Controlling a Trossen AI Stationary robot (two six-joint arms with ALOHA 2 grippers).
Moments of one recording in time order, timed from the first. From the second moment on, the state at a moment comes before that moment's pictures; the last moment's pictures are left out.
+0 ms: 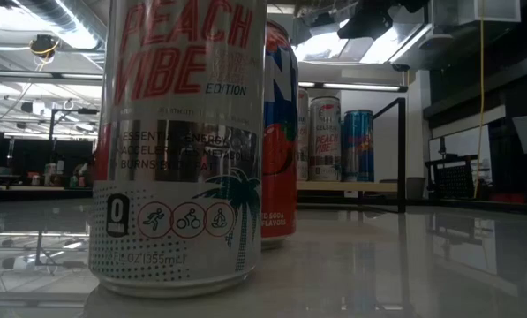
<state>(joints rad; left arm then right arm) 0.17 1.41 1.34 -0.91 -0.19 -0.18 0.09 1.18 1.05 -0.47 -0.08 -0.03</state>
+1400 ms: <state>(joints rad) -0.17 1.41 1.34 -0.75 0.09 -0.35 0.09 1.18 1.05 -0.47 -0.08 -0.03</state>
